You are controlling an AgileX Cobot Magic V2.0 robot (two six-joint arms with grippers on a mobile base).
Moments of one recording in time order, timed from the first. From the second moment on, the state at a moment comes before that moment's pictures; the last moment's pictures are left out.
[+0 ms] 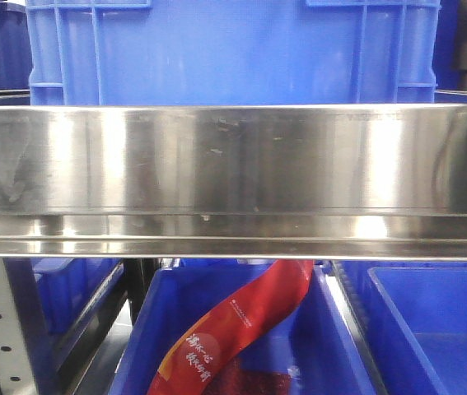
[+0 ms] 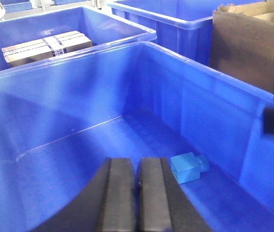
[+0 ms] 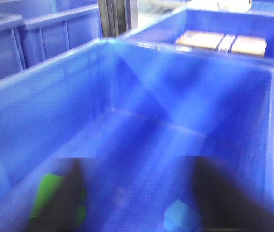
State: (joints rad) left arm -0.51 1.47 -1.49 -0.01 0.42 0.05; right arm 0.47 1.40 -1.32 0.12 0.33 -0.03
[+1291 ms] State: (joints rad) left arm -0.47 0.57 -0.63 -0.06 0.23 0.05; right arm 0.40 0.64 -0.52 0.13 0.04 0.01
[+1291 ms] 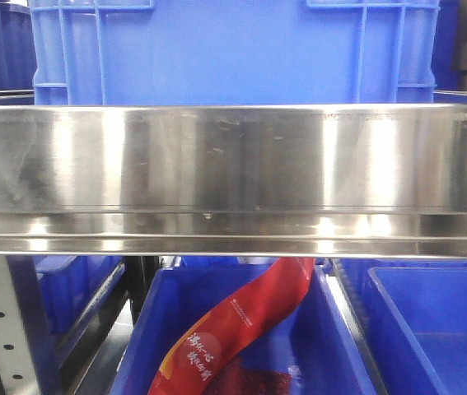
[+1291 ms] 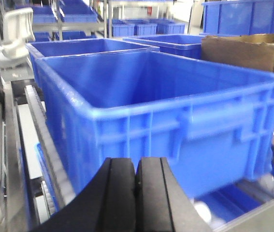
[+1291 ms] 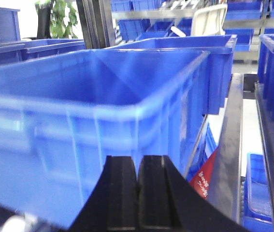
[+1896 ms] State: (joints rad) left arm -0.47 0.49 -0.60 -0.06 0.20 0.05; right arm 0.40 0.56 -0.49 0.13 0.00 0.01
